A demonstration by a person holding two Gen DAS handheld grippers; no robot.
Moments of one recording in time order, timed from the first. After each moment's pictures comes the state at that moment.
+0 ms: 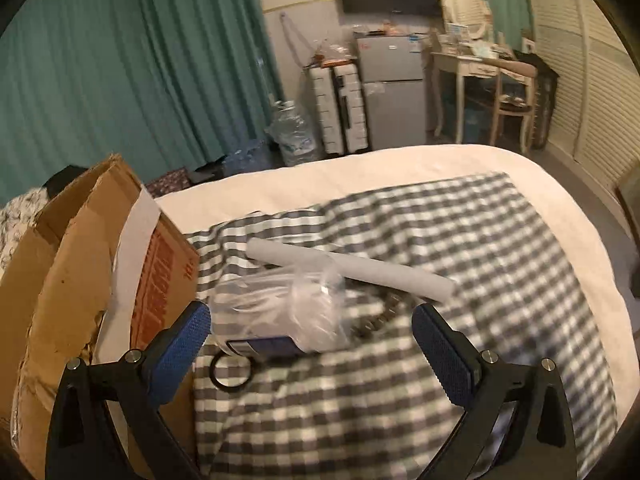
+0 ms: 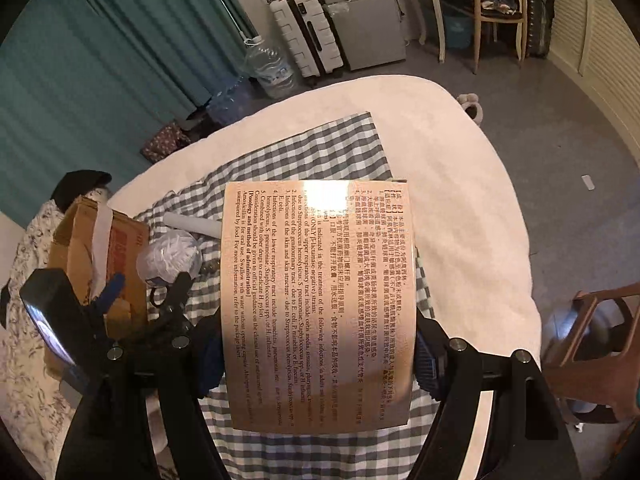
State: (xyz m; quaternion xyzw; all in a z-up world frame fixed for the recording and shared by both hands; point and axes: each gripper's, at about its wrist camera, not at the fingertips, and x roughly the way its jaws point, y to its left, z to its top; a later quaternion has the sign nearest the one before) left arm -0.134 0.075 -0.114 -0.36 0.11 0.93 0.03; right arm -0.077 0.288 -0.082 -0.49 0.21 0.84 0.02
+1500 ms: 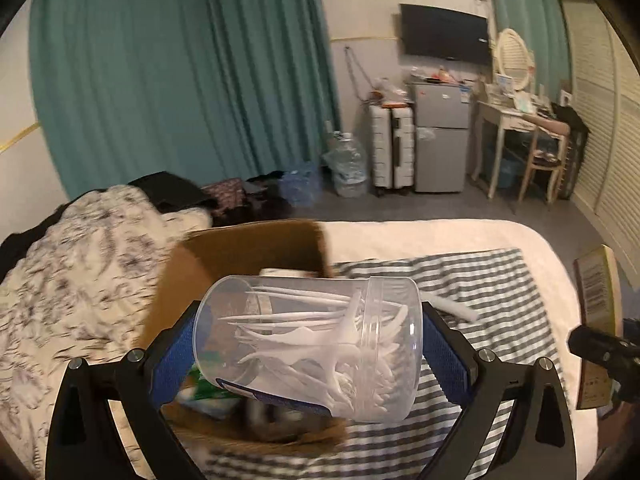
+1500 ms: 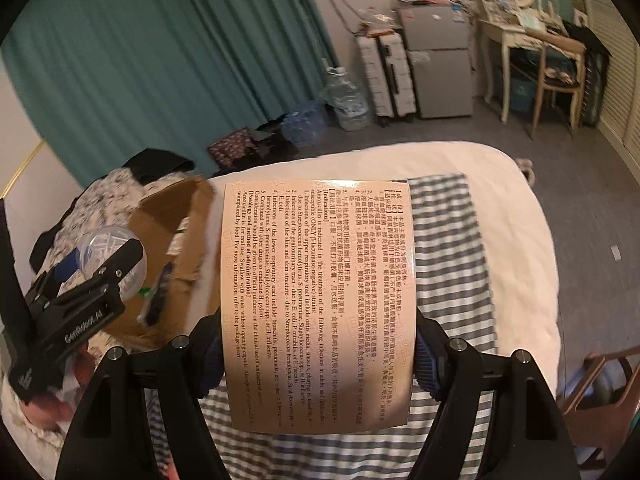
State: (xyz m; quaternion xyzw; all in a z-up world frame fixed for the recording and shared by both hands) left arm -0.041 -0.049 0.051 -0.32 0.08 0.94 -0.05; right arm -0.021 0.184 0.011 -0.42 0.14 0.89 -0.08
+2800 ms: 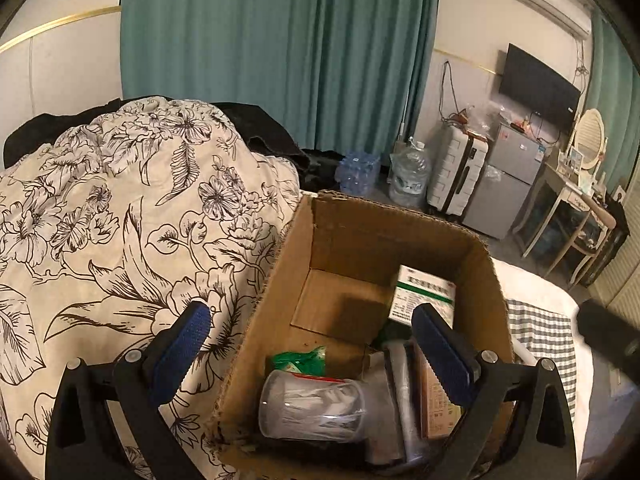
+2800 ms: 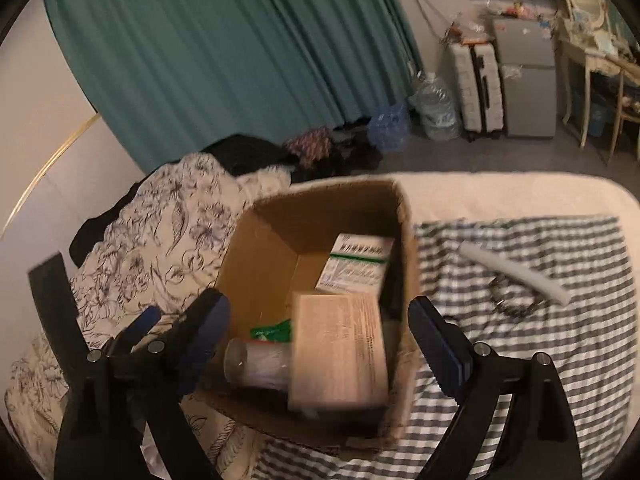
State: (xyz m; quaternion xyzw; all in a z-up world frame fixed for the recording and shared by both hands) left arm -0.079 -0.213 0.009 -0.34 -0.08 0.93 -0.09; right arm -0.087 -0.005 0.033 -0.38 0.14 0.90 -0.17
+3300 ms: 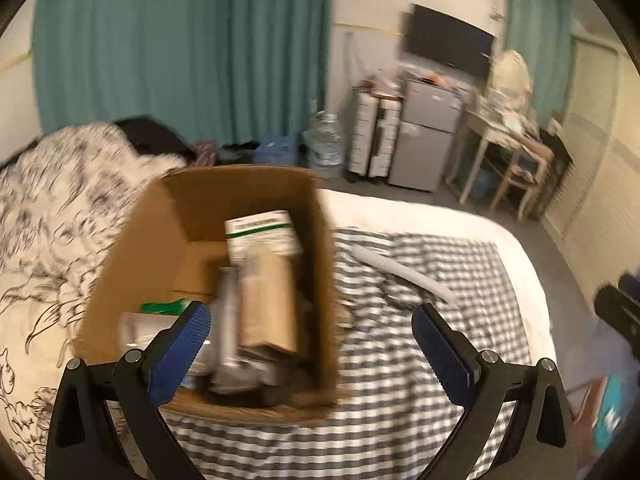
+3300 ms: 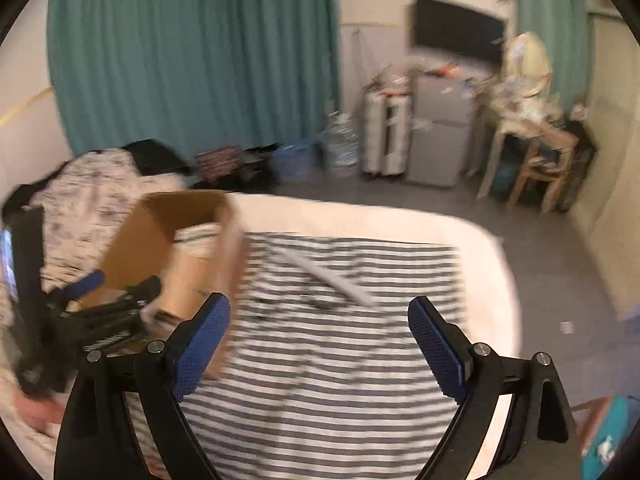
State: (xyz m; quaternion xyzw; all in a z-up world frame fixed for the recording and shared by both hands) left arm -0.025 -0.045 0.002 -0.35 0.01 0.94 0.05; right arm 0.011 0.134 0.048 -0.35 0.01 0.94 0.01
